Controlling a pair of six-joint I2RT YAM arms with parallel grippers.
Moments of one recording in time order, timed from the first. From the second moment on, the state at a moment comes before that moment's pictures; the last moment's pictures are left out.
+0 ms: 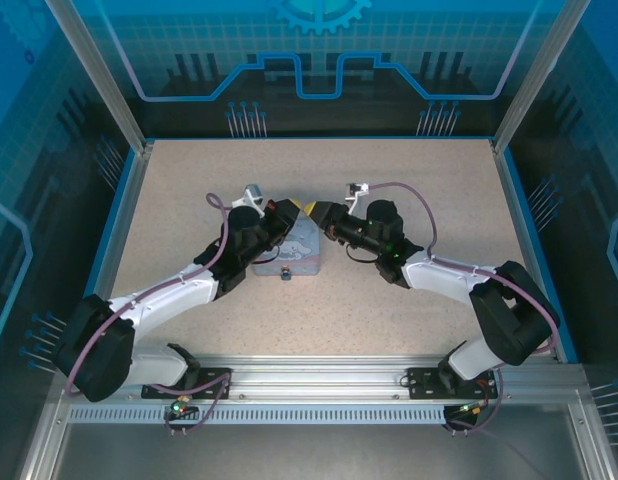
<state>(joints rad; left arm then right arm) -0.58 1.30 0.72 0.40 -0.03 -1.31 0.61 1.52 0.77 0.64 -0.36 1.21</state>
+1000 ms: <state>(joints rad) -0.58 1.30 0.72 0.42 -0.03 -1.29 0.59 1.53 0.82 0.62 -0.42 1.21</state>
